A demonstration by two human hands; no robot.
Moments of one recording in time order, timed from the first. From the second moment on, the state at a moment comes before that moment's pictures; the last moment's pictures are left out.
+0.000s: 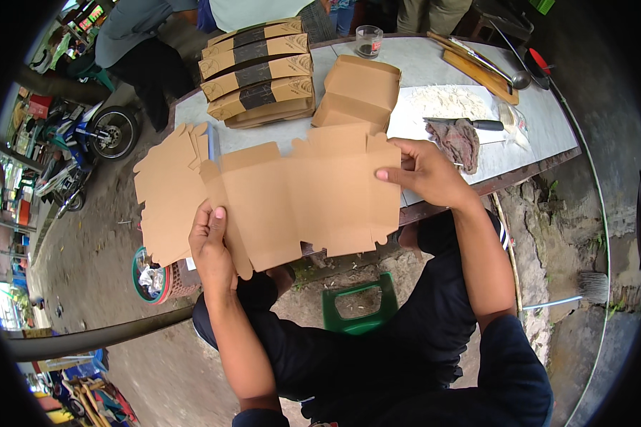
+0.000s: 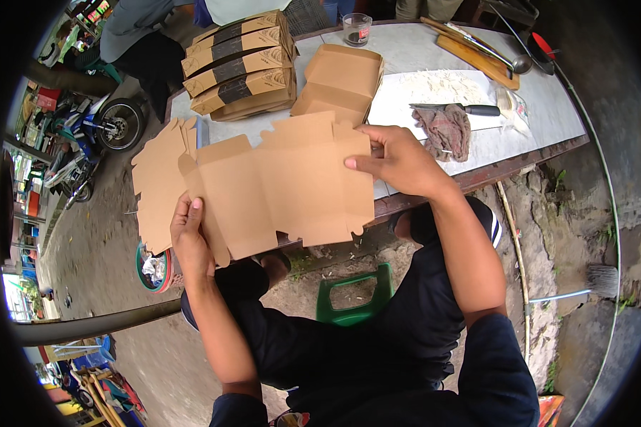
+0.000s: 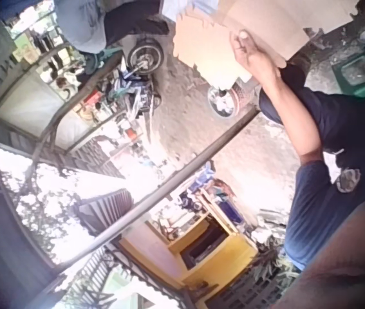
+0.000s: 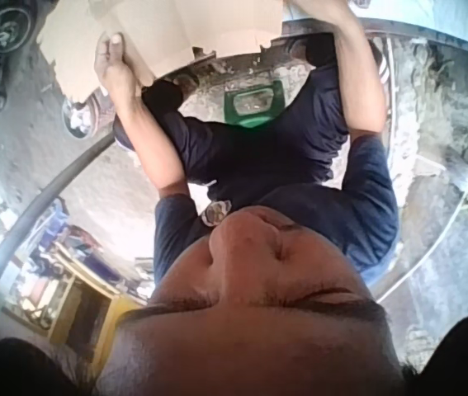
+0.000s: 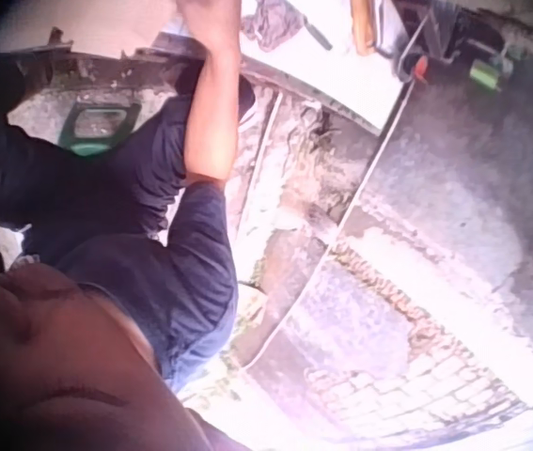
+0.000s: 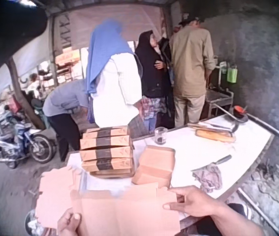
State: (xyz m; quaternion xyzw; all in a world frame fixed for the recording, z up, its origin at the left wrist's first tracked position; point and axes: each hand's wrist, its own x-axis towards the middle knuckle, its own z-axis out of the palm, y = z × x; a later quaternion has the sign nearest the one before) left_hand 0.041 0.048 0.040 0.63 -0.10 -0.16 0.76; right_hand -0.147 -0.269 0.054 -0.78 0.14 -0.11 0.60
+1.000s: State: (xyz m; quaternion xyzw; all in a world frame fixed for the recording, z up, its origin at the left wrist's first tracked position) left_hand -0.011 -0.008 0.046 0.73 -0.30 -0.17 0.59; right_hand -0.125 -0.202 0.078 -0.91 -0.01 -0.22 0.34
